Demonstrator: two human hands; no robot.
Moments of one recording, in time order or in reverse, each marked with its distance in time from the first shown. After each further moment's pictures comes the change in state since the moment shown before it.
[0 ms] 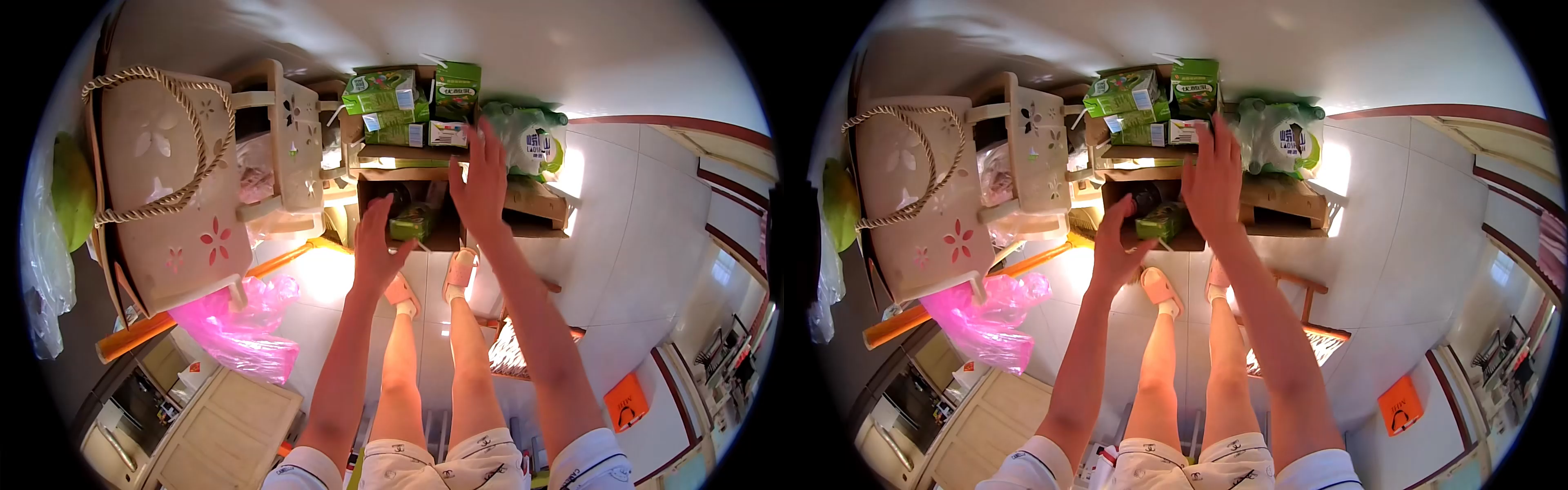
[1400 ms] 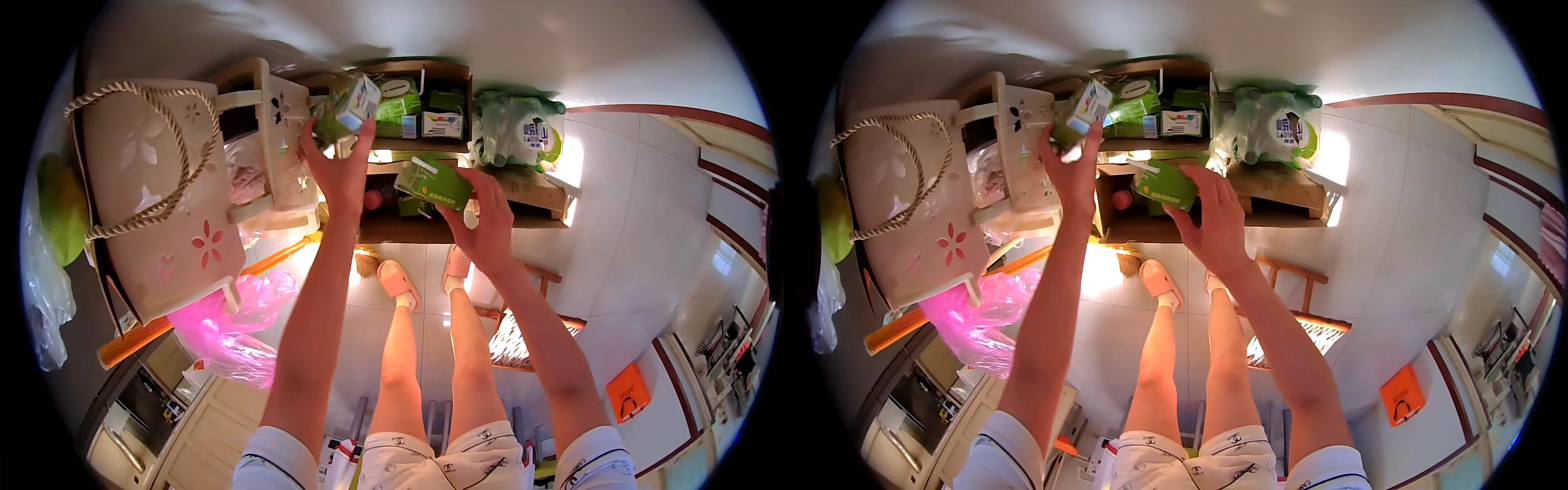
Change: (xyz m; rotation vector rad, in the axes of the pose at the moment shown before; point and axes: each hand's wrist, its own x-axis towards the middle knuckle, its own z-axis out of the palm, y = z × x) left_hand 0.107 0.009 -0.014 -0.255 0.545 -0.260; right_hand -0.042 -0.017 -0.041 0.375 -0.099 0.069
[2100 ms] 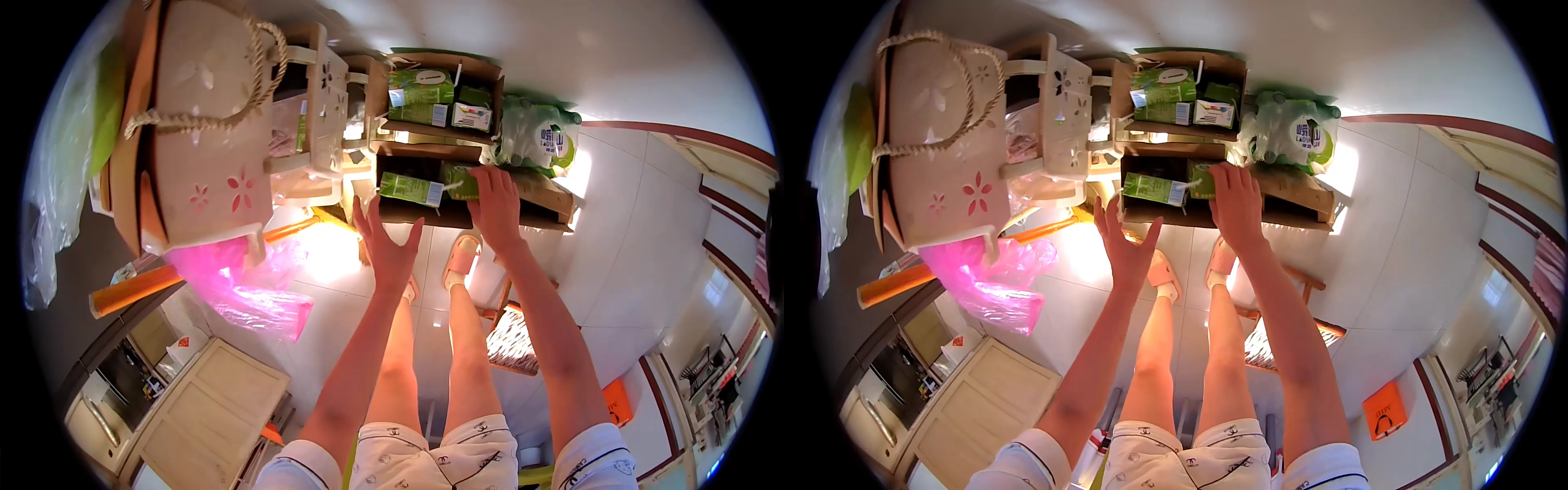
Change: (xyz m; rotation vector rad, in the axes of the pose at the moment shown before) left_hand -0.133 -0.039 -0.062 0.160 -0.203 0.001; right_hand -0.014 0.036 0.017 -0.515 -0.308 -0.096
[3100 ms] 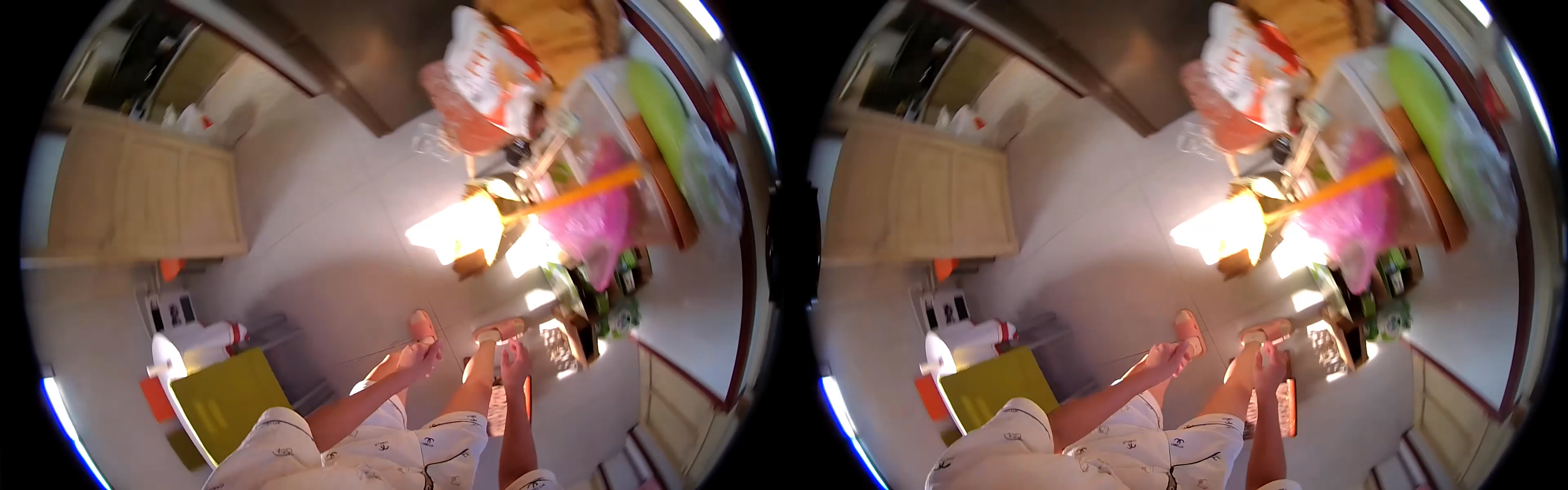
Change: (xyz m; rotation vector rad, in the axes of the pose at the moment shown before) left_hand -0.336 -0.125 -0.284 -0.532 -0.215 -0.892; right_hand -0.262 -0.226 0.016 0.152 -0.373 -0.241
